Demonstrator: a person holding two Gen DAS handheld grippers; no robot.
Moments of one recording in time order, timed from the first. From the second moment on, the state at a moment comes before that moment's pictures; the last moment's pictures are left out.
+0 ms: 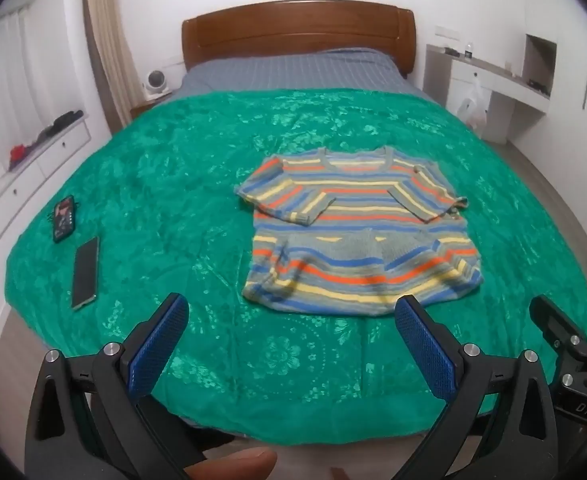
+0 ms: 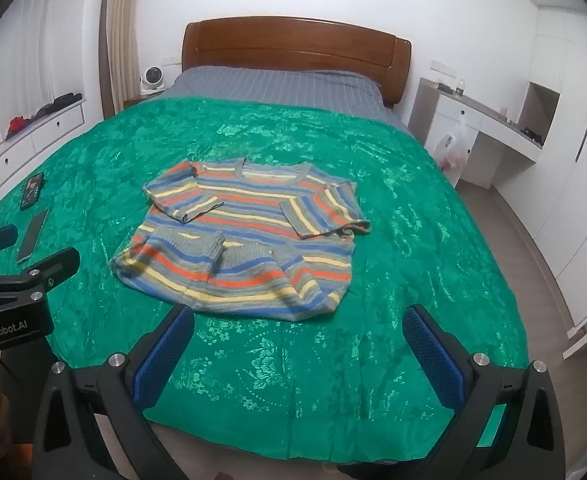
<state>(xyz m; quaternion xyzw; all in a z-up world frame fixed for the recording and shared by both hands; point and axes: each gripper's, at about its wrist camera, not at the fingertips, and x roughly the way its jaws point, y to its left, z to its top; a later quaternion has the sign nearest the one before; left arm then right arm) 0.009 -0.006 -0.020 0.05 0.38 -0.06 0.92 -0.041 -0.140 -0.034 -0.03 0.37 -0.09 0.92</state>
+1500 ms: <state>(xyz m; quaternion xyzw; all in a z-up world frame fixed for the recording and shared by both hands) 0.012 -0.007 -0.028 0.07 0.41 -0.05 0.91 -0.036 -0.140 -0.034 -0.05 0.38 -0.16 0.91</state>
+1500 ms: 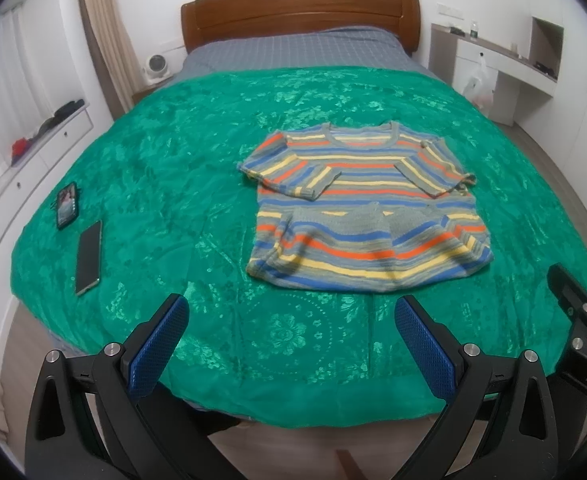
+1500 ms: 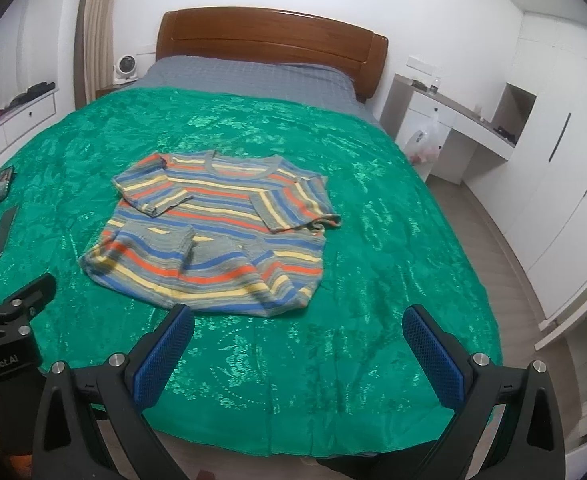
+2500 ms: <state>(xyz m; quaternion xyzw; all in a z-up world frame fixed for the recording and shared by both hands) 0.010 -0.010 -0.035 0.07 0.42 -0.05 0.91 -0.038 -0.147 -0.041 -0.04 0.39 -0.16 0.90</state>
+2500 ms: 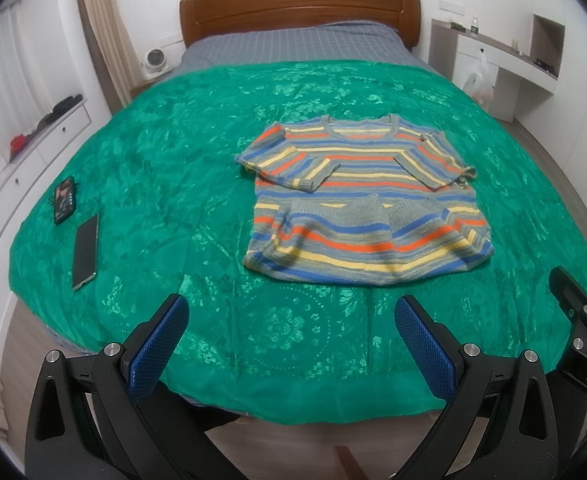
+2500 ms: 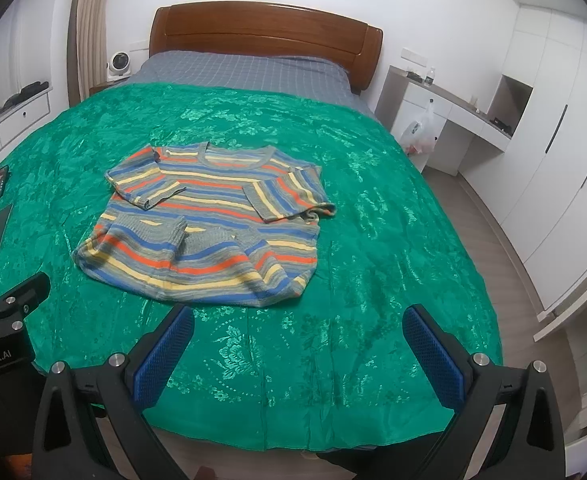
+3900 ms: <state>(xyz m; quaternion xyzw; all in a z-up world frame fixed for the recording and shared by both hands) 0.182 0.031 -0.139 0.04 0.52 -0.18 0.83 0.144 -0.254 -0.149 0.09 0.51 0.07 0.85</state>
